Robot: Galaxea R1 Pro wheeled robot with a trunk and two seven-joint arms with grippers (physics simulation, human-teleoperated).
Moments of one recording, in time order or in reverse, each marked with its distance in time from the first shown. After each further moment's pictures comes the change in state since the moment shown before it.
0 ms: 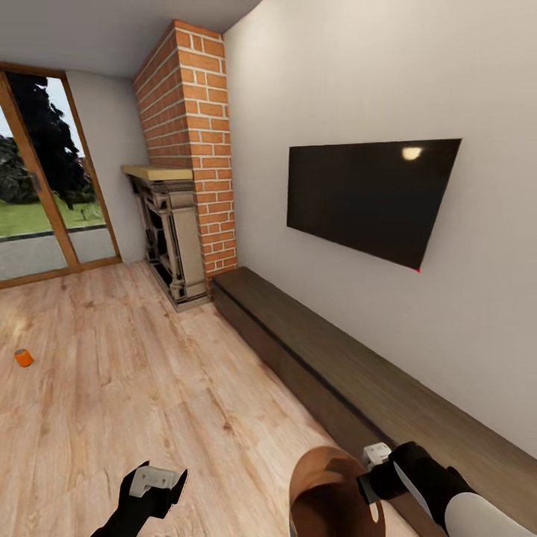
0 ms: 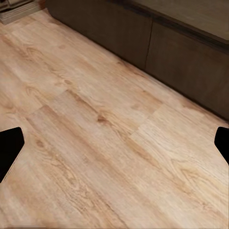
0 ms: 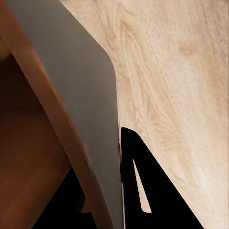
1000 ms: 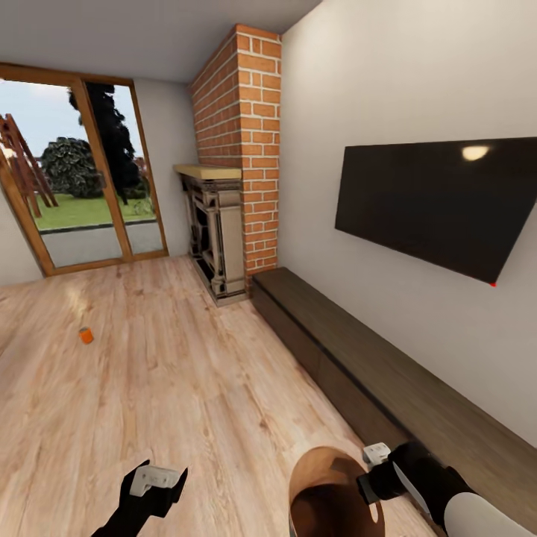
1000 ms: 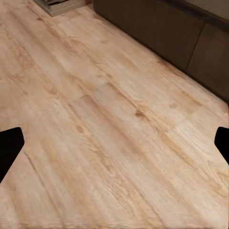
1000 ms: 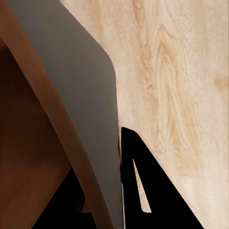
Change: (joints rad) left arm -0.001 -0.001 -0.003 0.000 0.000 -0.007 0.005; right arm 0.000 0.002 0.002 0.001 0.001 -0.003 -0.002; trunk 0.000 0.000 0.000
